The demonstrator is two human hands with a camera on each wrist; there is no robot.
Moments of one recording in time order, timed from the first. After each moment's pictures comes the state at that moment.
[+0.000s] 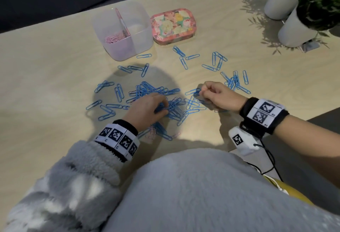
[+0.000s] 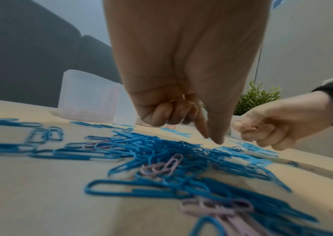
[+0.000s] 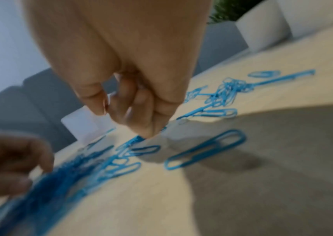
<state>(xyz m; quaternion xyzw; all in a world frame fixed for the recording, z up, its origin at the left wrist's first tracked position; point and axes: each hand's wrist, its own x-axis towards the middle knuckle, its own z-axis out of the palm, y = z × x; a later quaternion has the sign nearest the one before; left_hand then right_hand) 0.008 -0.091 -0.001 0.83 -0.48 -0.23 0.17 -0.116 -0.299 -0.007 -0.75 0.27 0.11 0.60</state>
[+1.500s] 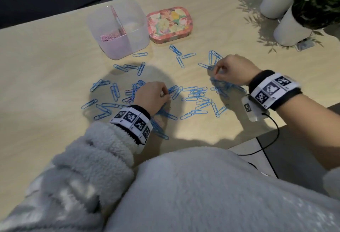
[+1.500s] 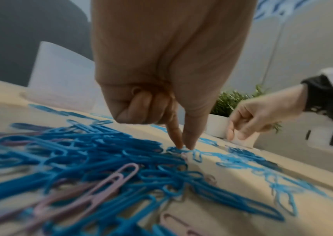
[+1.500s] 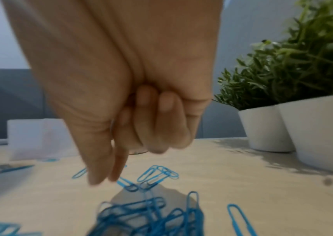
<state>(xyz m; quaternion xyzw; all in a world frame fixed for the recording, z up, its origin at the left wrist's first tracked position) 0.013 -0.132 -0.006 0.88 -0.37 -0.22 0.18 -0.096 -0.363 0.031 -0.94 0.24 0.15 0.18</state>
